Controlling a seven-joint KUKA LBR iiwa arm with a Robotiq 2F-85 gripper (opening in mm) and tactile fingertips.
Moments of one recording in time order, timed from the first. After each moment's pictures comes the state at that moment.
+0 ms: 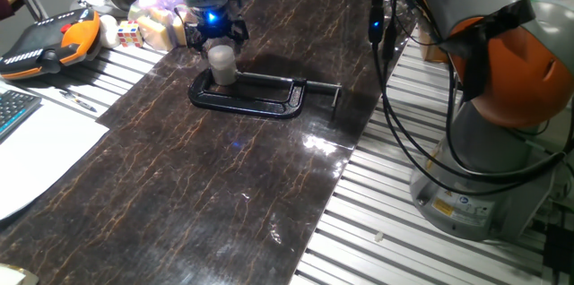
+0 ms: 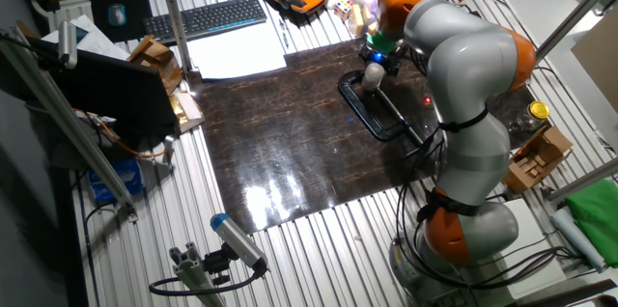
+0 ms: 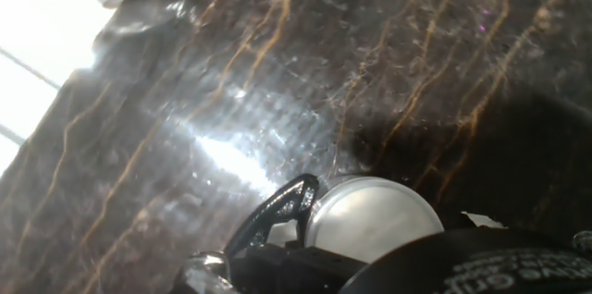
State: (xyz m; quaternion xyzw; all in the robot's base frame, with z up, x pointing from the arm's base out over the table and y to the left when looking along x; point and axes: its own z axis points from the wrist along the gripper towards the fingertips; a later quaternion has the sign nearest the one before) arm 0.638 -0.098 0.085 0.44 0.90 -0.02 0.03
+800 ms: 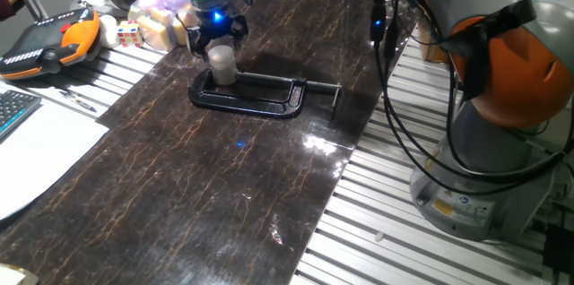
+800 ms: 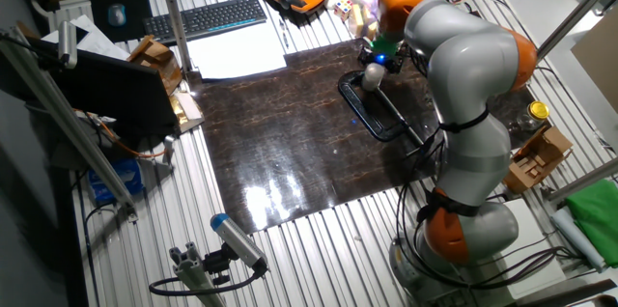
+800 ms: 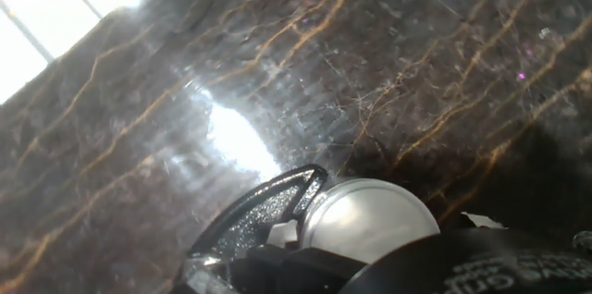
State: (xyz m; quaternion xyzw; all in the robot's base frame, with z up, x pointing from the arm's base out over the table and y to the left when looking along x) arm 0.637 -0.099 0.085 0.32 0.95 -0.02 0.04
